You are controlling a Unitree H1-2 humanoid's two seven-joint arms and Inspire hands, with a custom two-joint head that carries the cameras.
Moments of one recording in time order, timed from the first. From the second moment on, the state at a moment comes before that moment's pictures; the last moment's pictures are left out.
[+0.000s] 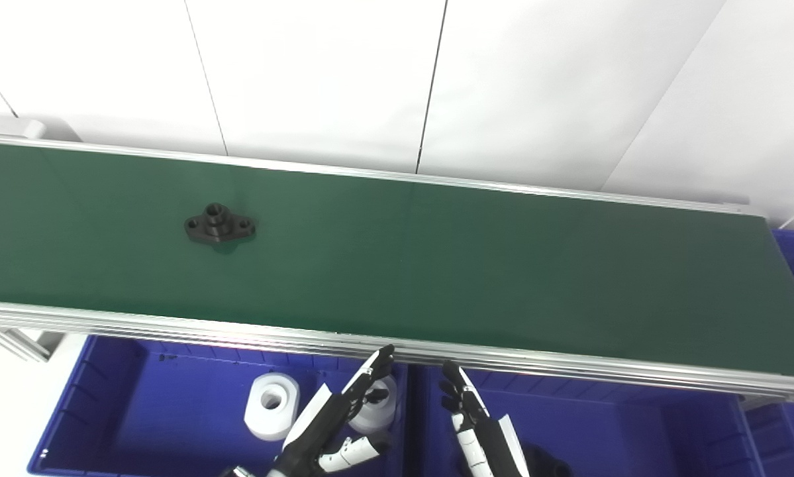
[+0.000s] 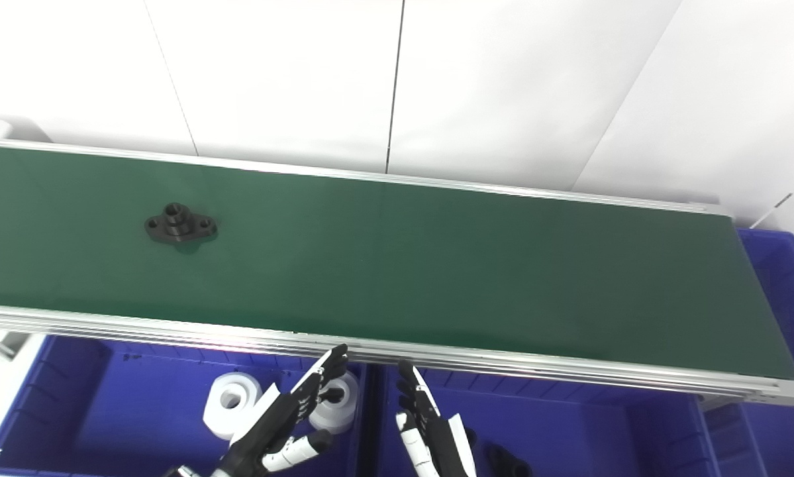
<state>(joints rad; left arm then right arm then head) 0.27 0.06 -0.39 0.14 0.21 -0.34 -0.18 0.37 -0.04 0.32 0.21 -0.11 -0.41 -0.09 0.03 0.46</state>
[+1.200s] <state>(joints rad) 0.25 0.02 -0.41 0.19 0.25 -0.39 -0.15 0.37 -0.14 0.39 0.16 -0.12 -0.41 -0.17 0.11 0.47</state>
